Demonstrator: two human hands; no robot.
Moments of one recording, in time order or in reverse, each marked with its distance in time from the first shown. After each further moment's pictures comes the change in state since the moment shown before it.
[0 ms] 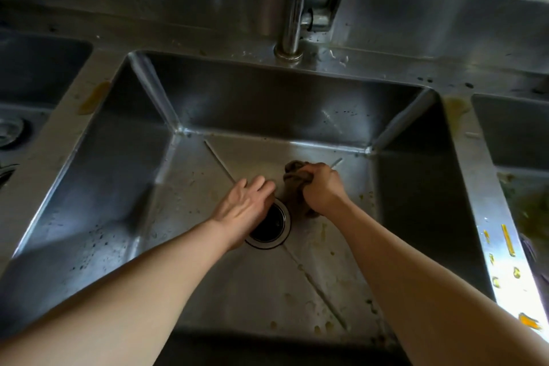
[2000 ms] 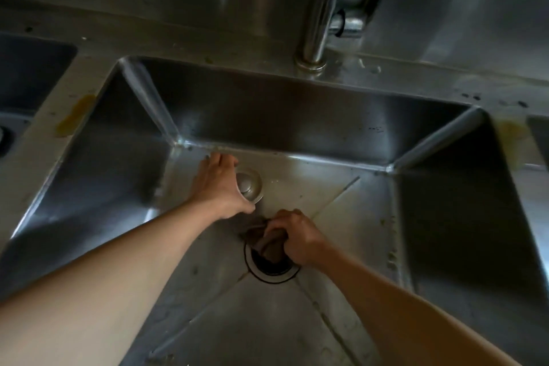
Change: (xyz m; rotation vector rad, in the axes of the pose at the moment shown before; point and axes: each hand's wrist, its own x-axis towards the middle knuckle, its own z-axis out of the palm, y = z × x) left_hand 0.049 -0.089 0.033 -0.533 -0.179 -0.587; right_hand 0.041 0.024 0.091 -0.178 -0.360 -0.378
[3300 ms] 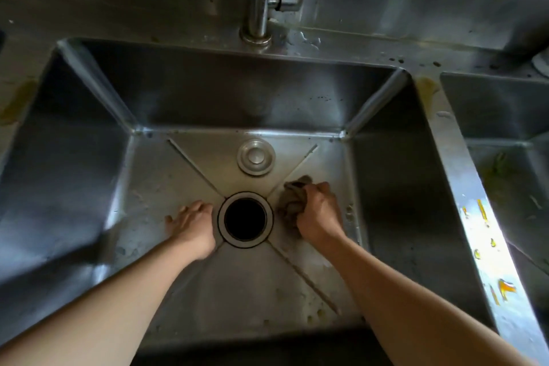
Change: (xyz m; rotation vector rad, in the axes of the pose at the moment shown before) left_hand -0.061 -0.017 0.066 0.318 -0.268 -0.001; right_hand -0.078 0.009 -0.014 0.033 0.477 0.603
